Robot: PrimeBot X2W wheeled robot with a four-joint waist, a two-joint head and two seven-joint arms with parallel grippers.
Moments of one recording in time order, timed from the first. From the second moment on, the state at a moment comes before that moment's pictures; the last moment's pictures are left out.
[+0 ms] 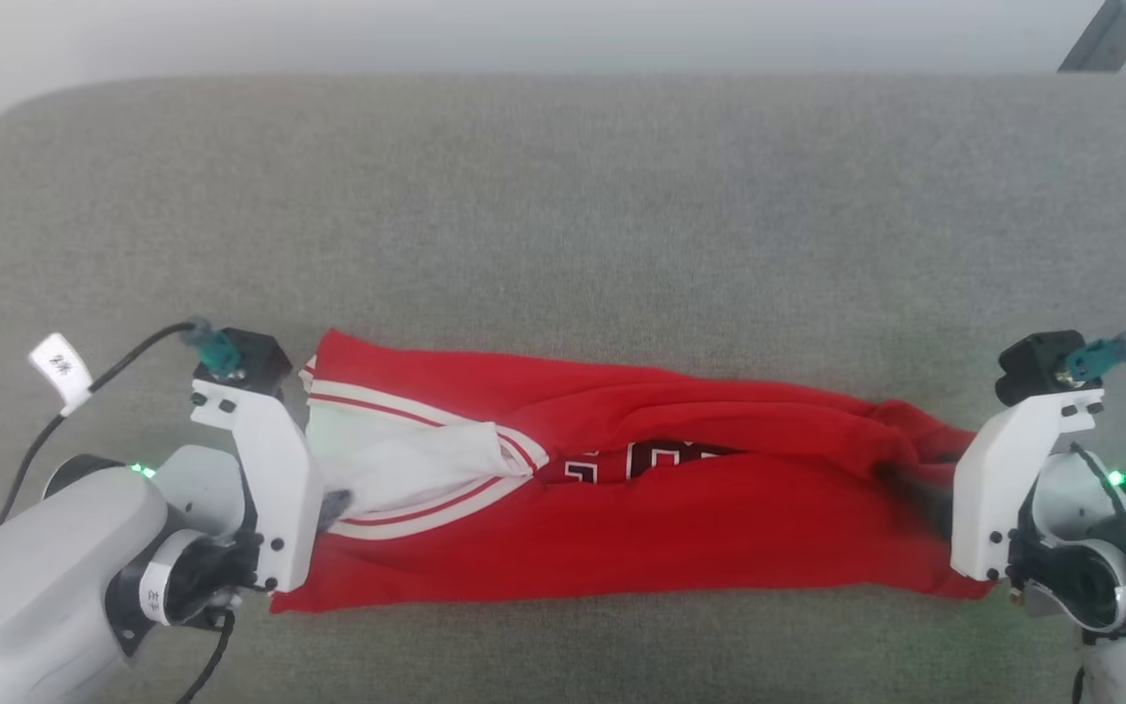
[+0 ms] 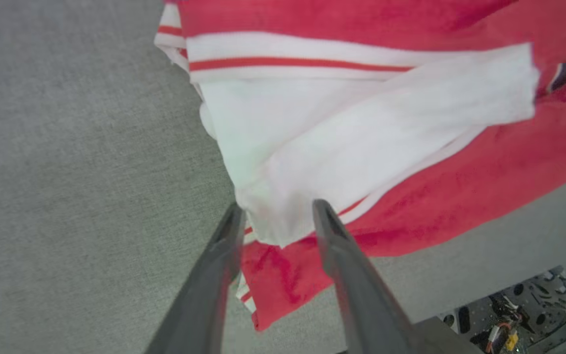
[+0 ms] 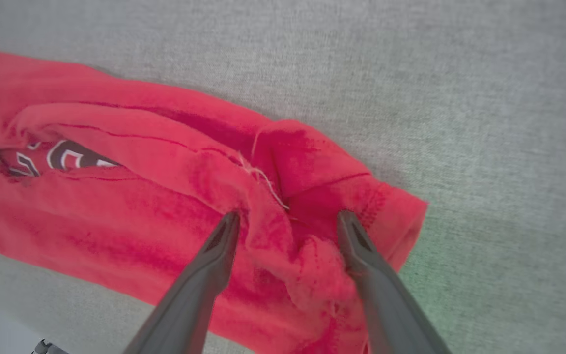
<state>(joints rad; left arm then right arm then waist) -0.75 0.83 -1.06 0.08 -1.23 0.30 0.62 -0.26 -0.25 0.01 0.09 0.50 0.13 0.89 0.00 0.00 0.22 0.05</state>
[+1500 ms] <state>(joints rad) -0.16 0.44 -0.15 0.23 -0.62 0.00 -0.26 -0.32 -0.25 -0.13 0.39 0.55 0.13 0.90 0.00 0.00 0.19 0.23</state>
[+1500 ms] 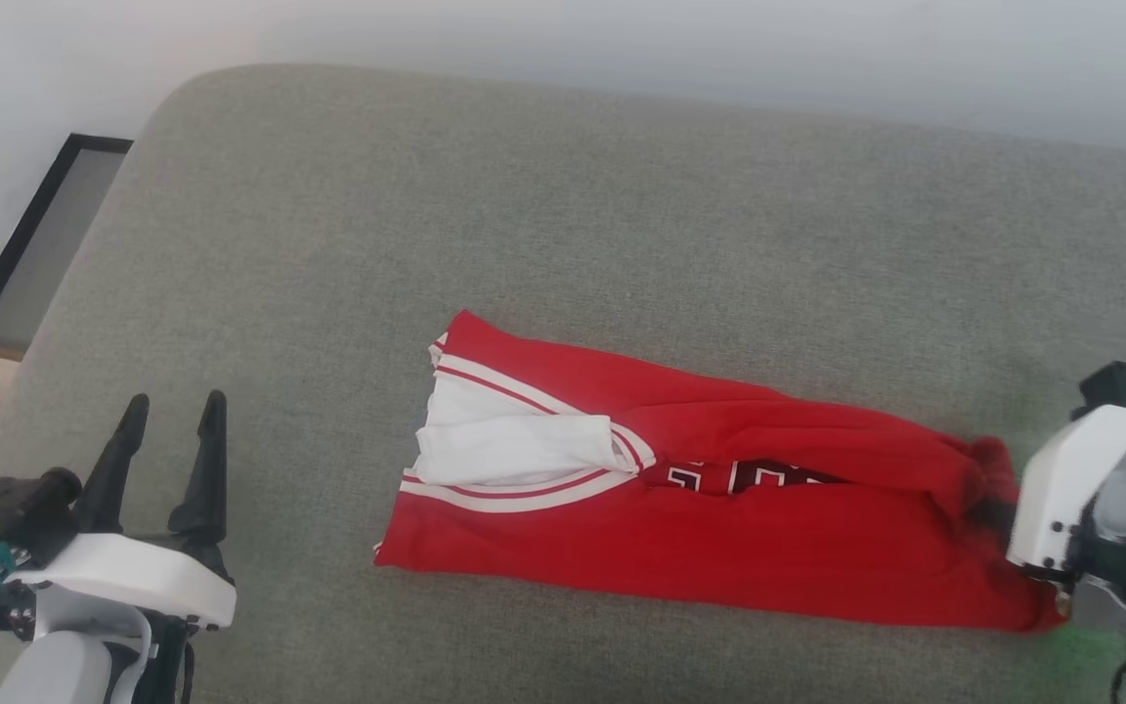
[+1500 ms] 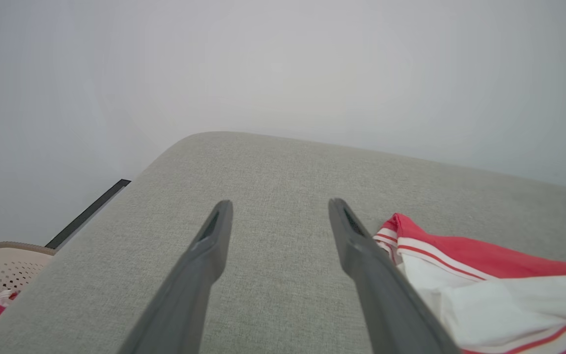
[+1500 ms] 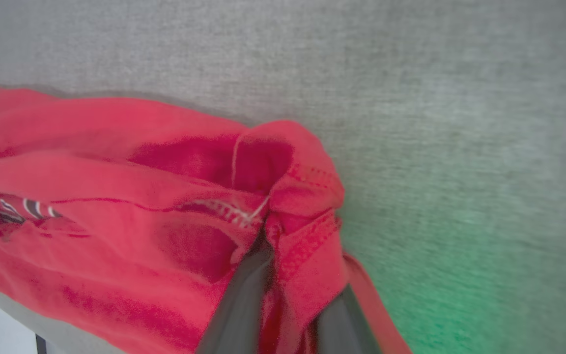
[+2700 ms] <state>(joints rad) -0.16 0.27 0.05 0.26 -0.43 -0.13 -0.26 -0.42 -0.46 -0.24 0.43 0.58 0.13 0.82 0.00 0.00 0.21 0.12</state>
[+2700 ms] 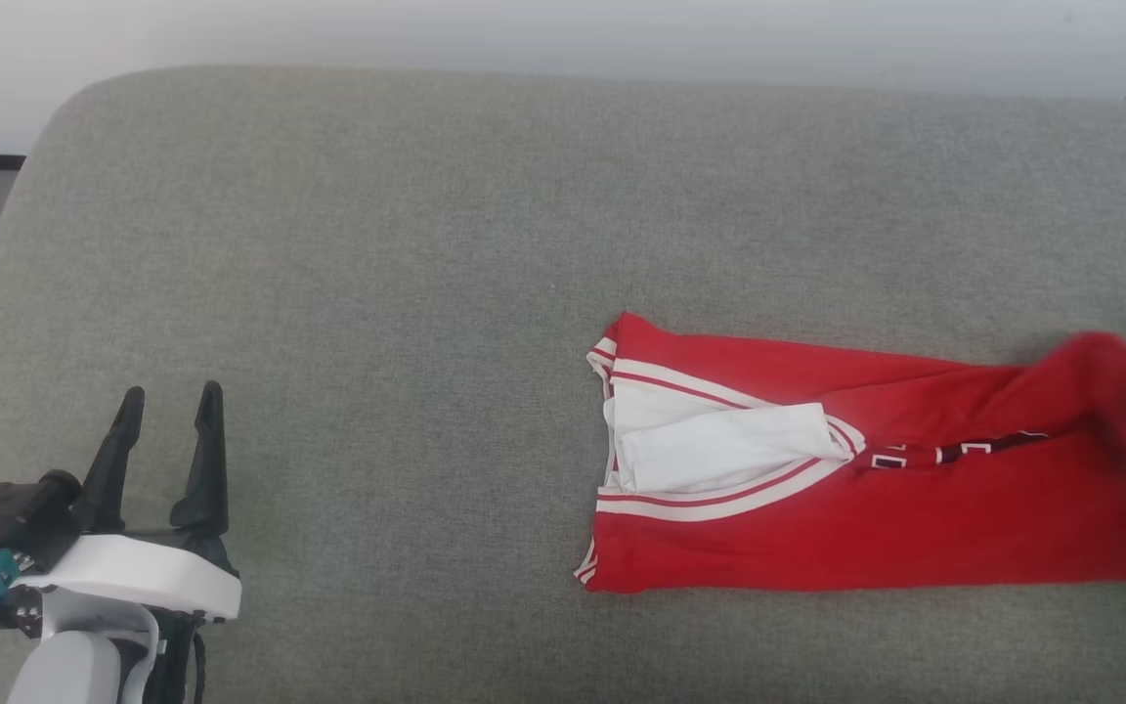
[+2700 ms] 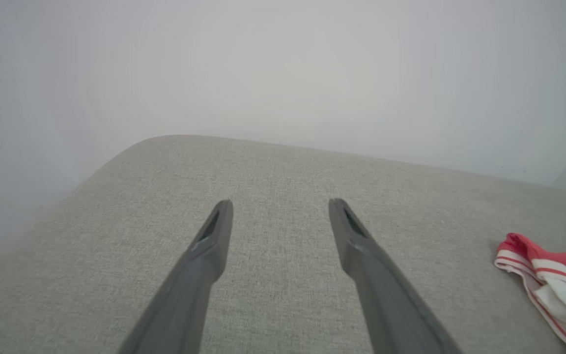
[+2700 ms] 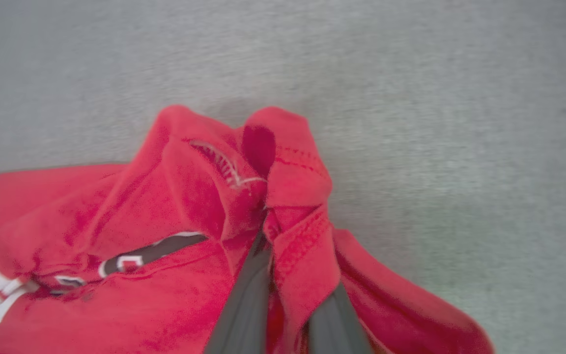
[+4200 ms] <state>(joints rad) -0.16 0.27 0.02 0.27 -0.48 -0.13 -0.26 -0.48 -0.29 0.34 0.22 0.75 0.13 0.63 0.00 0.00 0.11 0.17</state>
